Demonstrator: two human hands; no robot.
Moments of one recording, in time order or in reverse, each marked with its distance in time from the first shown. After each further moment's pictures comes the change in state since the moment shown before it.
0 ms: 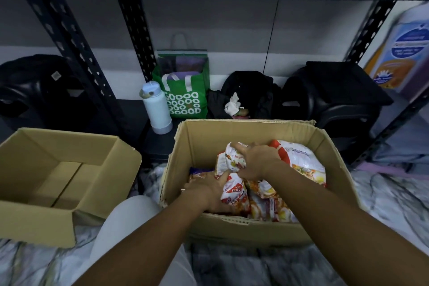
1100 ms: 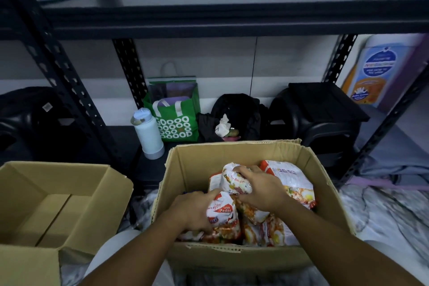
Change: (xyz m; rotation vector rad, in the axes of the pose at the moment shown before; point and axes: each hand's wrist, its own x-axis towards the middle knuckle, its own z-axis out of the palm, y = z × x) left_hand -0.011 -0.016 -0.029 0.013 0.139 0.158; right_hand -0.031 0.029 0.024 0.360 0.223 -0.044
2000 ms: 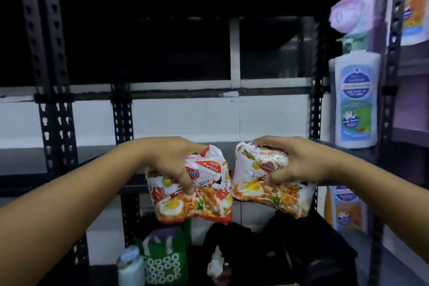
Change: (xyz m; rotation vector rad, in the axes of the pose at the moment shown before) left_hand -0.130 0.068 -0.446 0.218 0.367 0.225; right_hand -0.051 -0.057 -0.444 -0.011 0.338 -0.297
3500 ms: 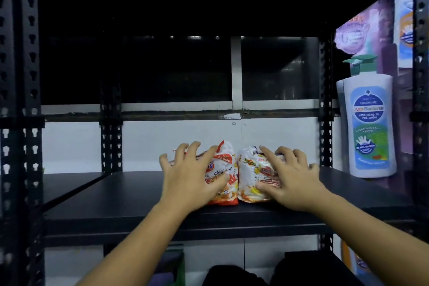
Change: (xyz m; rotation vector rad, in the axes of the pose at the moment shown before) left_hand 0.120 -0.028 0.053 0.217 0.933 -0.251; right_hand 0.100 0.070 0.048 -0.475 0.364 0.284
